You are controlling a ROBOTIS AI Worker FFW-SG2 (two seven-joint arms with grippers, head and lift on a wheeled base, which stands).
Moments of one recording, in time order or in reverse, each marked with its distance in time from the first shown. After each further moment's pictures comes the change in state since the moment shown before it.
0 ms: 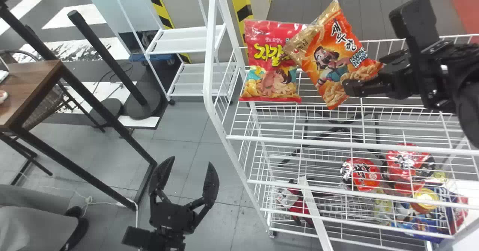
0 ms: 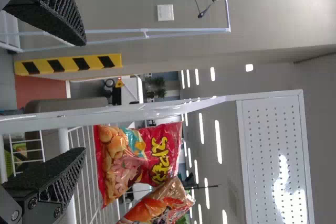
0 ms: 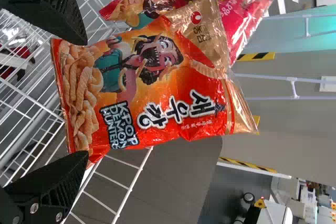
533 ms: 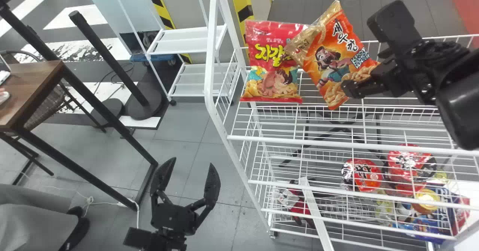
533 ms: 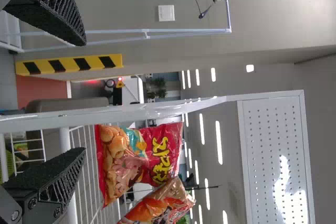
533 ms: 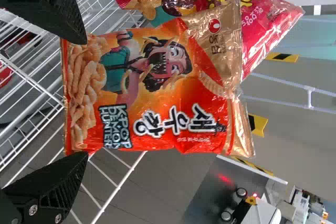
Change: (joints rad) left arm 0.001 -0.004 0.000 0.001 -0.001 -0.001 0.001; right arm -0.062 -0.004 0.084 0.033 0.113 0.017 0.004
